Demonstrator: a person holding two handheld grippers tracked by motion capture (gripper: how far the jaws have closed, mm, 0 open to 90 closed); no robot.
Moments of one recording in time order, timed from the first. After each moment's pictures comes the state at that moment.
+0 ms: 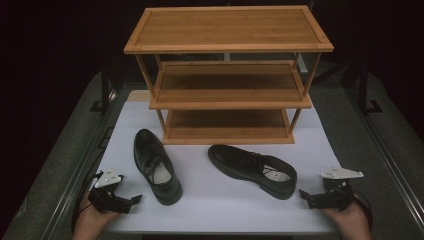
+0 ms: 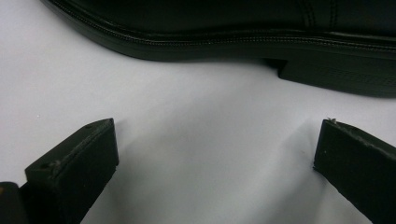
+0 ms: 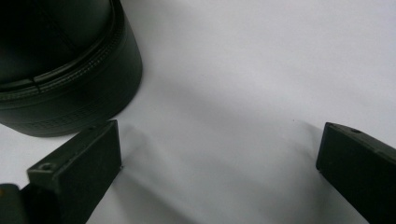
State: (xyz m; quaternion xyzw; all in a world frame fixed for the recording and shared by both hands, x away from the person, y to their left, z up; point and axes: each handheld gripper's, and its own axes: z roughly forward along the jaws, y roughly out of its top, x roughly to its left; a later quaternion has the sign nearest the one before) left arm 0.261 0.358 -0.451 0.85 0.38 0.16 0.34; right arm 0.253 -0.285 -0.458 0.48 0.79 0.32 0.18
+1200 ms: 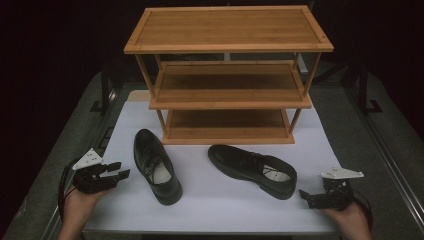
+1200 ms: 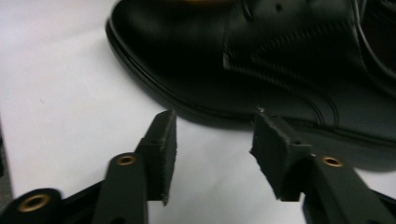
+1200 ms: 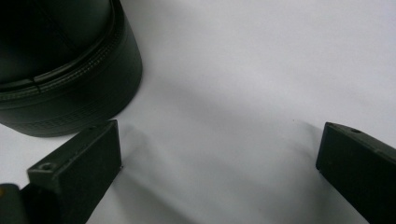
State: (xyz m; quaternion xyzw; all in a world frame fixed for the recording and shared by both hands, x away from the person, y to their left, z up) left arm 0.287 0.381 -0.398 0.80 0.41 0.18 0.39; right arm 0.253 -0.285 -0.459 0.48 0.79 0.32 0.18
